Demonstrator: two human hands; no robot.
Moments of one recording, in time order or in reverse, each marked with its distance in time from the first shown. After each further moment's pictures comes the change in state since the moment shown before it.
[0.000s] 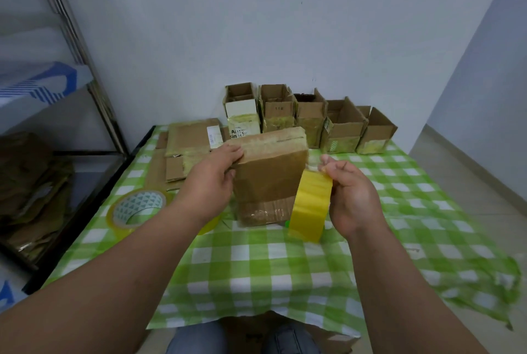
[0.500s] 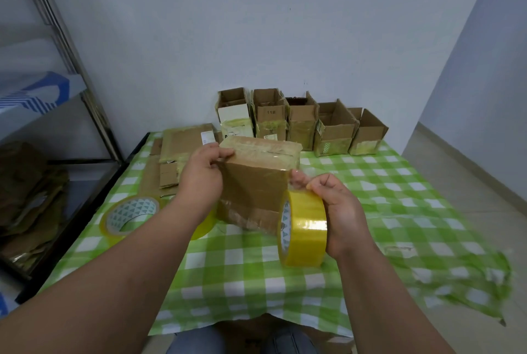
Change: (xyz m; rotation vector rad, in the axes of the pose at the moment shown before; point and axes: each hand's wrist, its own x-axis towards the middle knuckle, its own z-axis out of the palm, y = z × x) left_hand 0.012 0.028 0.001 -0.331 0.151 -0.370; right_hand -0.038 0.000 0.009 0.064 -0.122 0.066
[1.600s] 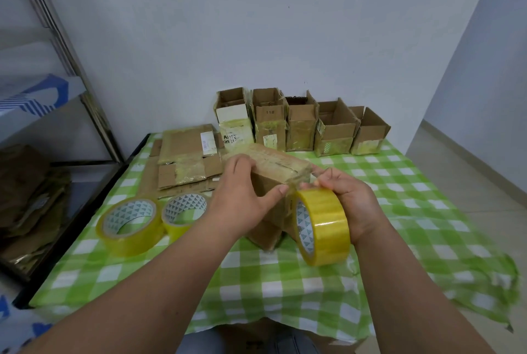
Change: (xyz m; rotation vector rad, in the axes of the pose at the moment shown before) left_hand -0.028 0.008 0.041 0.460 -0.211 0.176; right_hand 0.030 -0.018 -0.032 -0.008 -0.074 0.120
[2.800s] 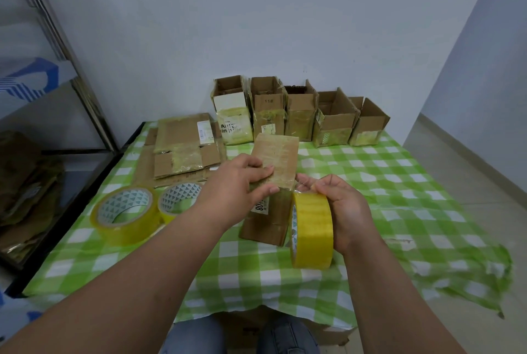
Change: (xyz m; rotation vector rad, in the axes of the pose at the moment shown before) left_hand 0.000 -0.018 -0.004 0.127 -0.093 0.201; right_hand -0.012 0.028 0.007 0.002 0.148 -0.040
